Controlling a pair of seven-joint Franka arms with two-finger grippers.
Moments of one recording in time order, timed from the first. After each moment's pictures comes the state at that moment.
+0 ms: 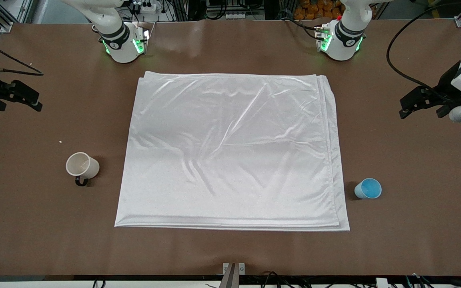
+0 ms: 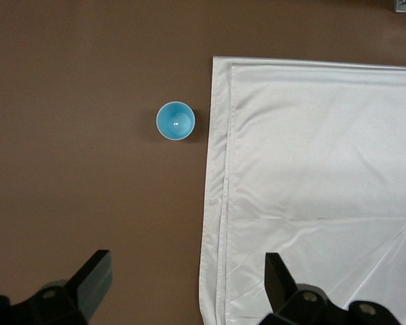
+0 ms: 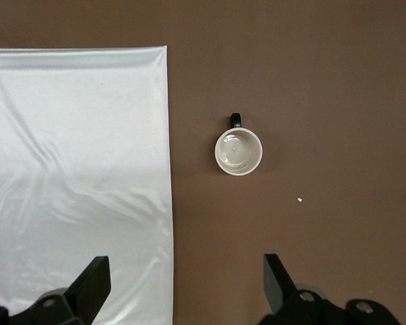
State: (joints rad) left arm 0.10 0.04 -0.22 -1.51 0.00 1.63 -0.14; right arm -0.11 -0.01 0.12 -1.56 0.00 1.57 0.03
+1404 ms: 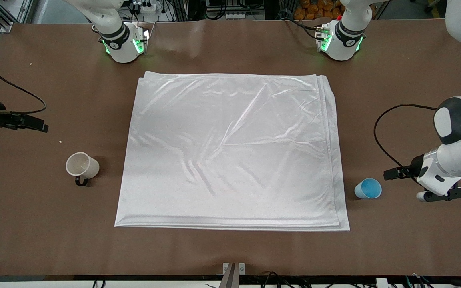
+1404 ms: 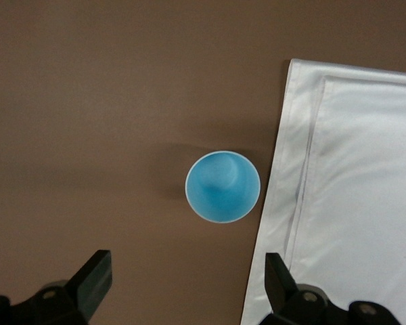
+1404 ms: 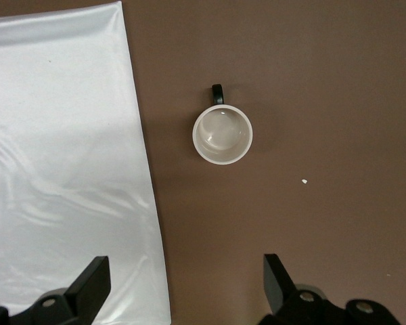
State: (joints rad) left arm 0.19 0.48 -0.20 -1.54 0.07 2.01 -0.13; right arm -0.19 0.16 0.11 -1.56 0.02 1.59 0.03
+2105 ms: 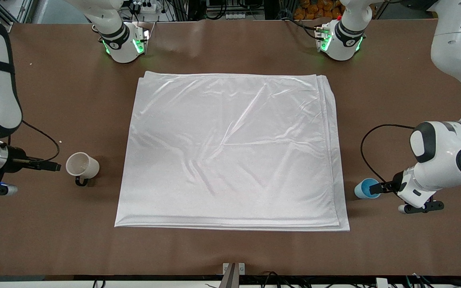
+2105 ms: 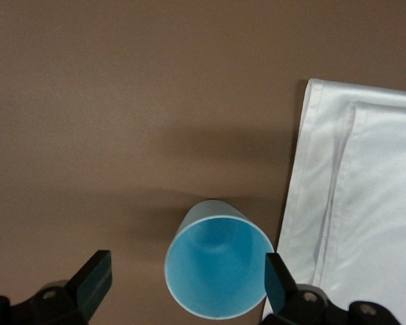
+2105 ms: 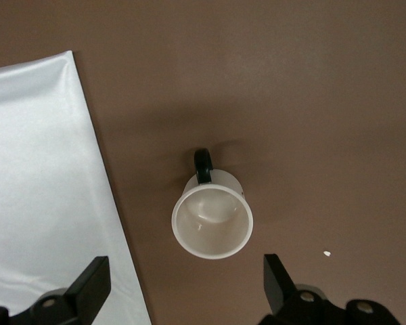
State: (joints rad) left arm 0.19 0.65 -0.20 -1.54 0.08 2.23 -0.13; right arm -0.23 0.47 0.10 -1.48 0.02 1.82 0.05
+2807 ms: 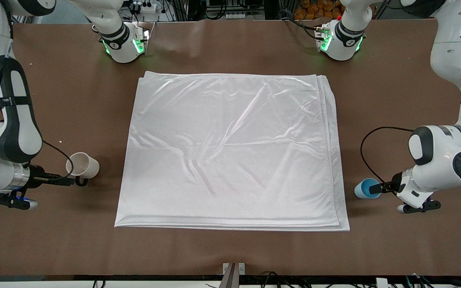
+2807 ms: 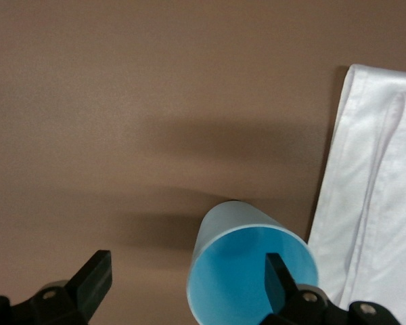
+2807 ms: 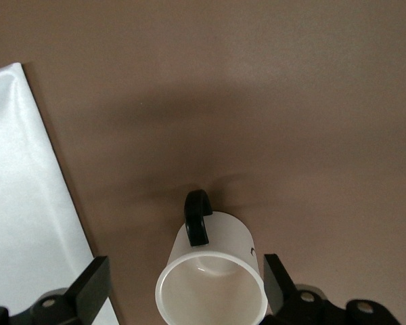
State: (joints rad) left arm 0.21 0.69 -0.20 -1.55 0.08 2.25 -0.13; right arm -0.24 0.64 0.11 -1.44 0.02 1.94 0.06
